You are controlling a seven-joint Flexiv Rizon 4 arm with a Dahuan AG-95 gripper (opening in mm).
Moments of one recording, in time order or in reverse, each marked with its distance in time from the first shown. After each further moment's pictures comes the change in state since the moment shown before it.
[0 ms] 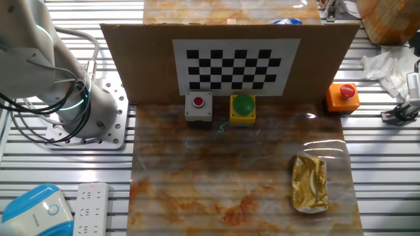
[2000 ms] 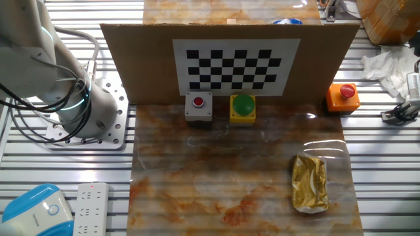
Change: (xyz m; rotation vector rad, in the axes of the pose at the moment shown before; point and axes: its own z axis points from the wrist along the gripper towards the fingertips) arm 0.002 0.000 0.000 0.037 0.096 0.067
